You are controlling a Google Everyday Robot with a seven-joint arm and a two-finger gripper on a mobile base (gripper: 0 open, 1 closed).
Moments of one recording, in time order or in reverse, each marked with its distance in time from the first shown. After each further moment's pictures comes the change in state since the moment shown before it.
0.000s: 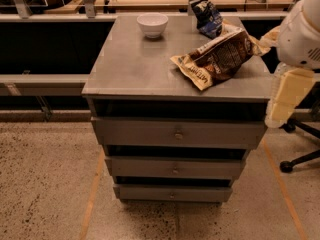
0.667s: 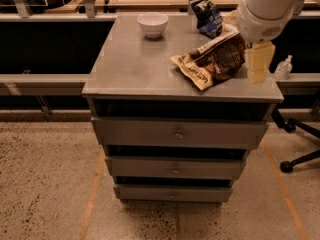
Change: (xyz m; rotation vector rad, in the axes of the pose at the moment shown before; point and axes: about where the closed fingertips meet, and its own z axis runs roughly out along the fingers) arm -0.022 -0.114 0.051 0.125 0.164 -0.369
